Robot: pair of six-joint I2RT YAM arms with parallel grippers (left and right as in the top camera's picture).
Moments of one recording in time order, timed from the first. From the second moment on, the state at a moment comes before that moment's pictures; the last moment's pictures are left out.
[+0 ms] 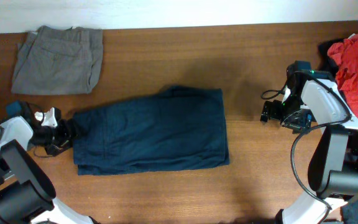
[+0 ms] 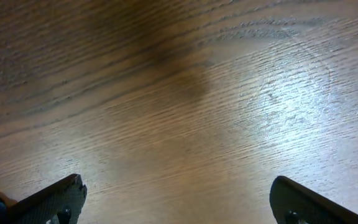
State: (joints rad) left arm 0.53 1.90 1.15 -0.81 0.44 0.04; right arm -0.15 1.89 1.34 -1.10 0.01 0.22
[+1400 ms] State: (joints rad) left arm 0.49 1.97 1.22 -0.99 0.52 0.07; right arm -0.15 1.89 1.35 -1.10 0.00 0.22
